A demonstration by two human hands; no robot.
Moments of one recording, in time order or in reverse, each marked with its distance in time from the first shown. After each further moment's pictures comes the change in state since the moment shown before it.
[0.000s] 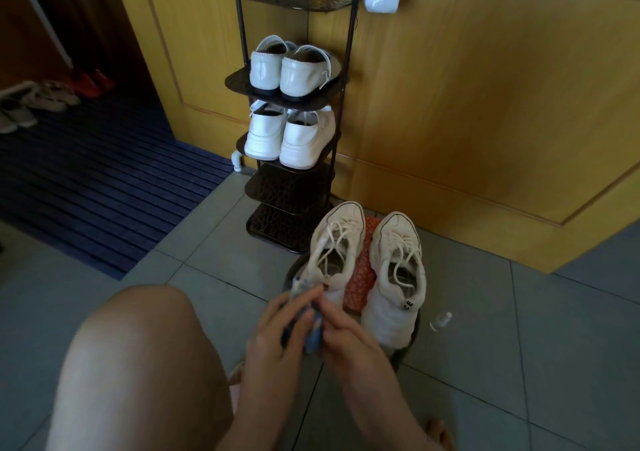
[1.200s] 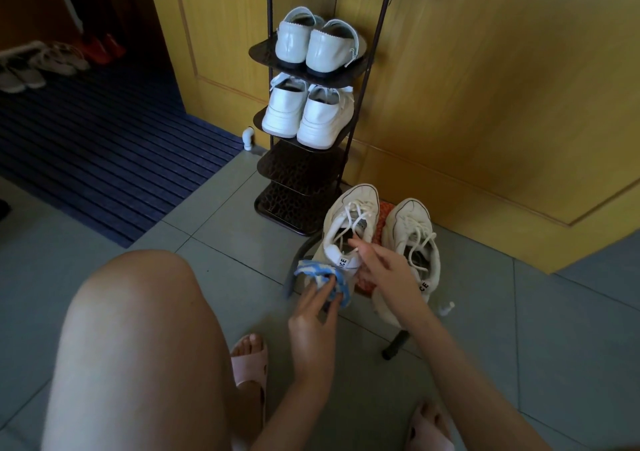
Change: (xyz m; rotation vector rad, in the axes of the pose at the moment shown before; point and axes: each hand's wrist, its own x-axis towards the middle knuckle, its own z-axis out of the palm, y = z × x) left_hand 0.012 -0.072 0.056 0.036 0.338 0.015; right_hand 0.074 -0.011 -0.064 -0.860 0.156 -0.166
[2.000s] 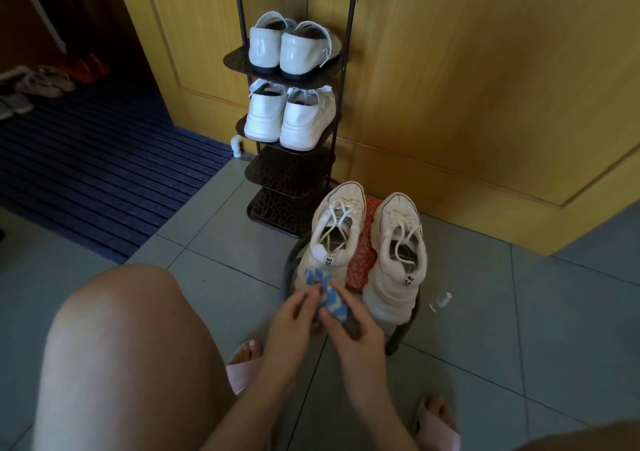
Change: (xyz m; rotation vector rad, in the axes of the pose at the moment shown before) left_hand 0.011 0.038 -0.035 -0.360 -0.382 -0.451; right_hand -0.080 0.022 0.062 0.512 0.244 0.047
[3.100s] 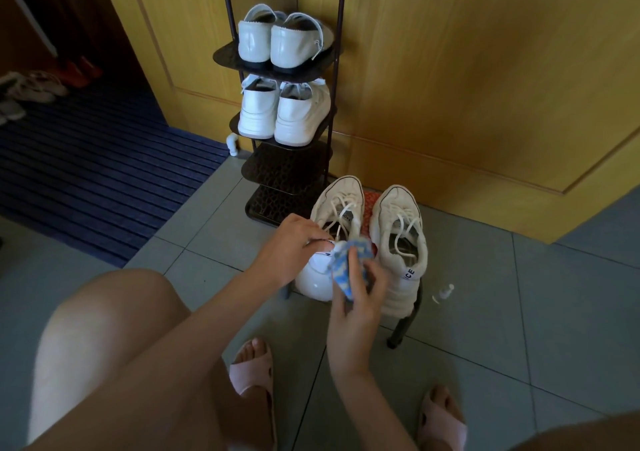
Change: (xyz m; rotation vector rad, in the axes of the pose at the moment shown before) left_hand 0.102 0.059 -0.013 1.031 -0.302 0.777; right_hand 0.036 0.031 0.017 -0.603 0.425 -0.600
